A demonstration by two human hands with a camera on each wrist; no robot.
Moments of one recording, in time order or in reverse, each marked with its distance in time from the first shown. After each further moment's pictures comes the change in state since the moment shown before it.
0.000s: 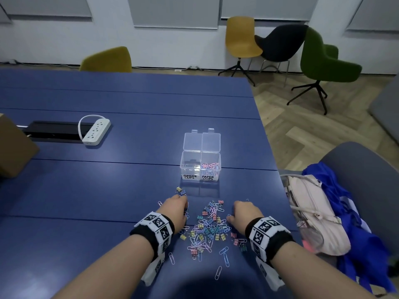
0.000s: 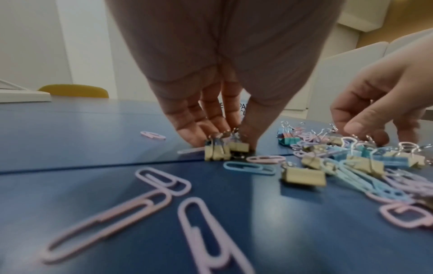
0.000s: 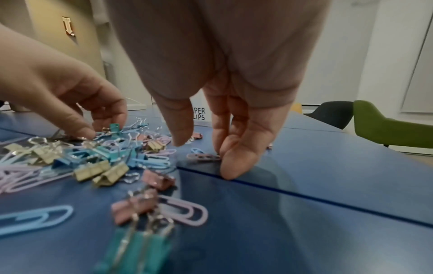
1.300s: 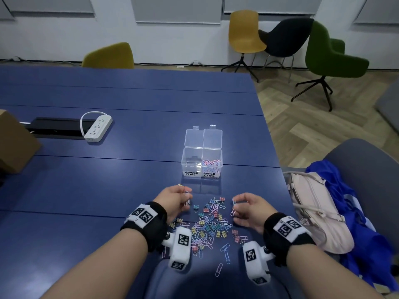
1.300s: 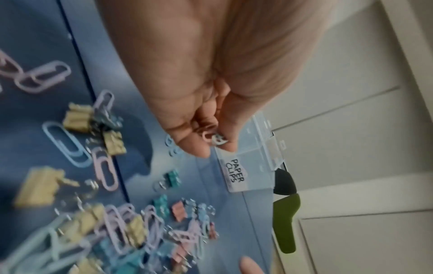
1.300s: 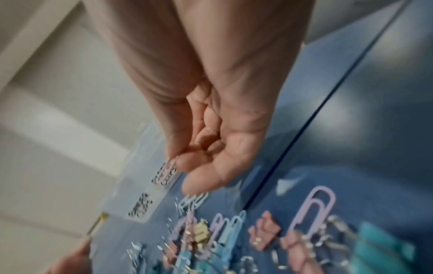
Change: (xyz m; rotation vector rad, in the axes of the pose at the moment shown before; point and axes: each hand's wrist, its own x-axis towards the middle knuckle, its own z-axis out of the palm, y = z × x) left_hand 0.003 0.007 -0.013 -1.407 0.017 -0.342; right_hand 0.004 0.028 0.007 1.473 -0.173 0.090
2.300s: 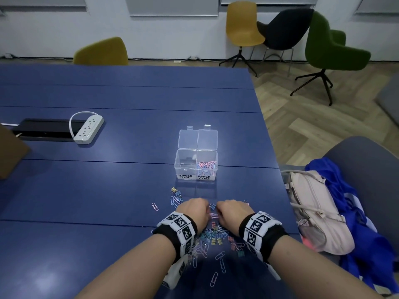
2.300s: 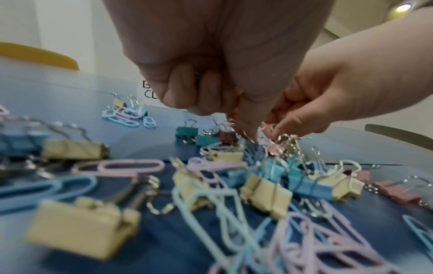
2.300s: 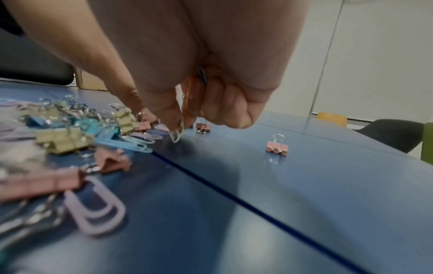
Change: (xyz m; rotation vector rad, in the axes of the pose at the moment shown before) left_hand 0.005 -0.009 0.062 1.427 -0.066 0.318; right_hand 0.020 -0.009 0.029 -1.654 -0.062 -0.402
